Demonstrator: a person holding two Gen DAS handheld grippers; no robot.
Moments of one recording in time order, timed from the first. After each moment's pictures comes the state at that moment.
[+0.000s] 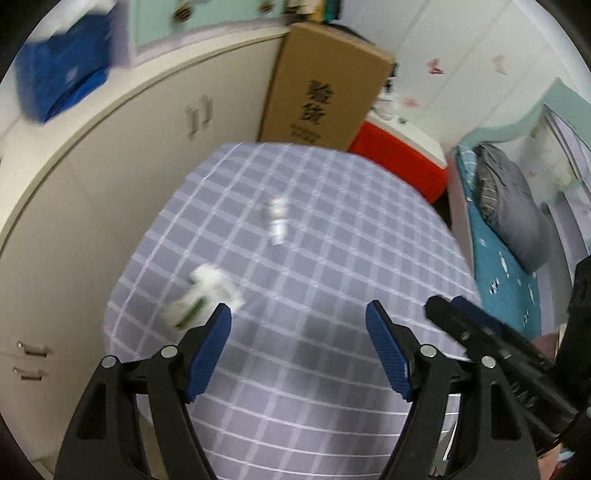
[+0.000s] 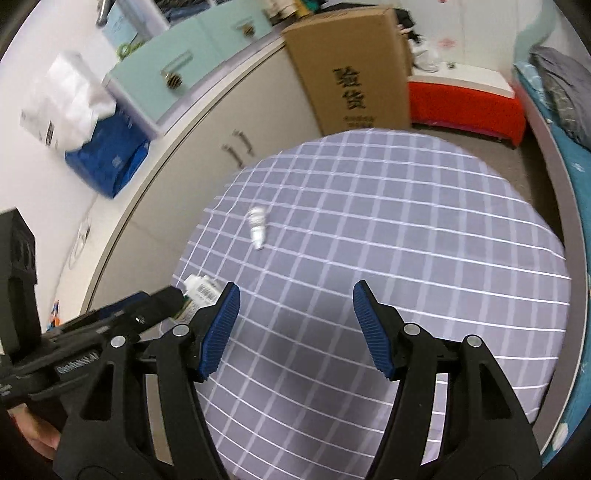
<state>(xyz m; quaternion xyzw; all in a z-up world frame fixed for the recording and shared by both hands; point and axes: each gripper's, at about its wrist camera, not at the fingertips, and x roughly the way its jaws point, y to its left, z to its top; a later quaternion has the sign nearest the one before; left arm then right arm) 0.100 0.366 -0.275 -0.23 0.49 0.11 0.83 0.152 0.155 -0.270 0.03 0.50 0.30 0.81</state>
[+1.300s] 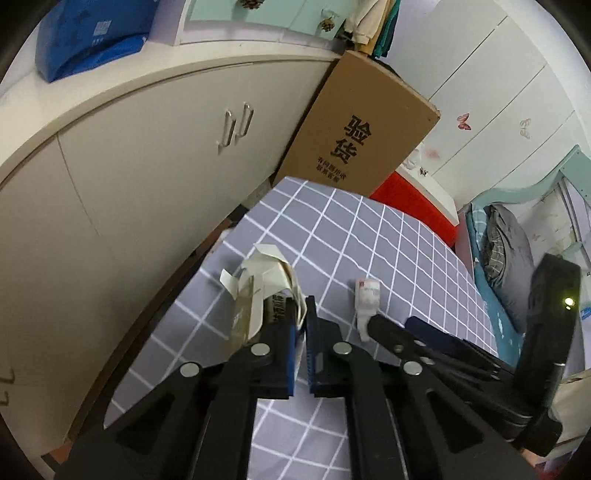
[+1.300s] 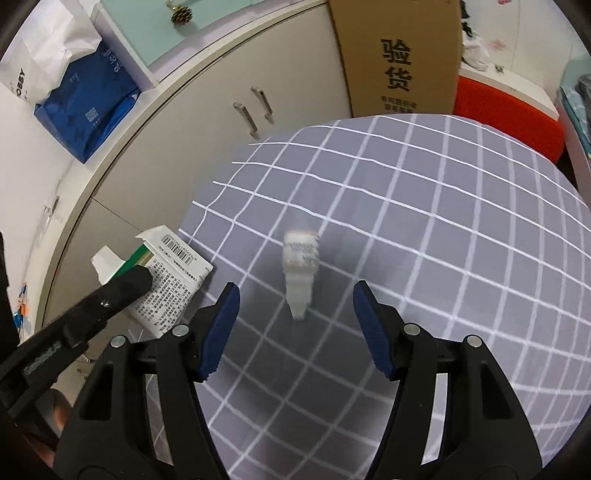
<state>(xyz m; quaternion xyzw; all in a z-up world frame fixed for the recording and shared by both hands) 0.142 0.476 -0.340 -0.30 0.42 0.13 0.85 0.220 0.295 -0.353 -0.04 0.52 0.33 0.79</state>
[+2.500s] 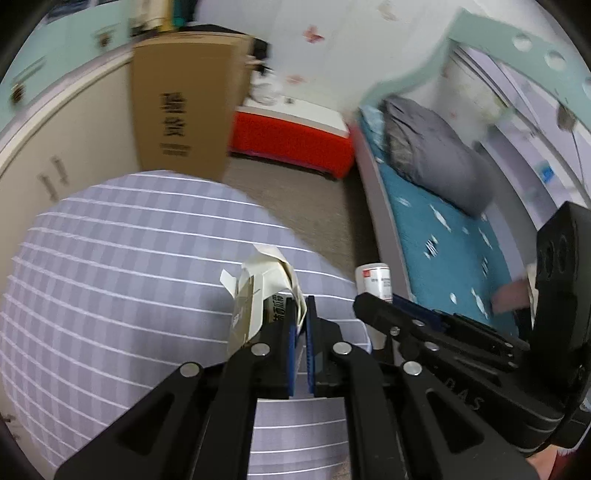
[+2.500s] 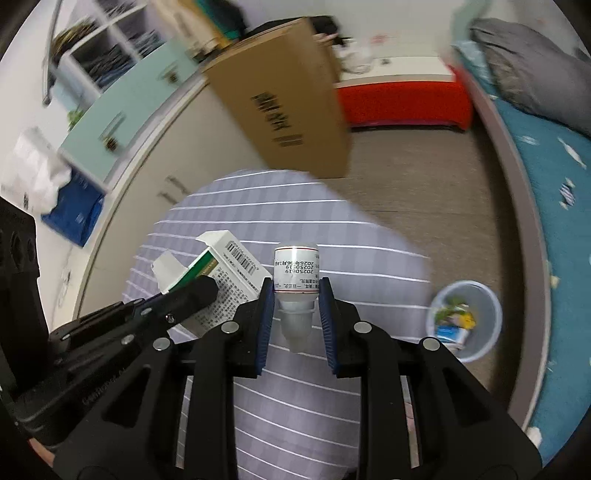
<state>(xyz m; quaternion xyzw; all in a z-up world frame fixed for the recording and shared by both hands) 0.241 0.085 -0.251 -0.14 0.48 -0.05 0.86 0.237 -0.102 -0.258 0.10 0.50 0.23 0.83</state>
